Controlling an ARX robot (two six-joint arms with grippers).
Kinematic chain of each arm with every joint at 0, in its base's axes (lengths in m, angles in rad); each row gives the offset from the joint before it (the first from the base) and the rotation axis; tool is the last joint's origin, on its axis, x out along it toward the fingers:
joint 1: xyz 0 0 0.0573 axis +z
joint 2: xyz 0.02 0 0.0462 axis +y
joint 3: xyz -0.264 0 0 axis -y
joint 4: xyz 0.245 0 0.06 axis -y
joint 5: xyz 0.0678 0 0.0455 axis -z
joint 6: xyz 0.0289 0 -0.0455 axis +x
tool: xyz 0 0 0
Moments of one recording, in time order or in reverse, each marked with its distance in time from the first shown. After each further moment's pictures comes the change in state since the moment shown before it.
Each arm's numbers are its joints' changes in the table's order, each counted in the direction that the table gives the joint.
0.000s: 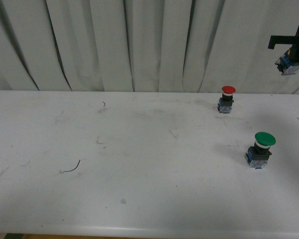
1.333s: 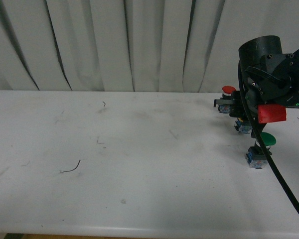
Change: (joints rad) left arm 0.000 0.000 0.000 0.000 0.000 0.000; right arm 0.057 0.560 0.638 -0.621 0.159 0.174
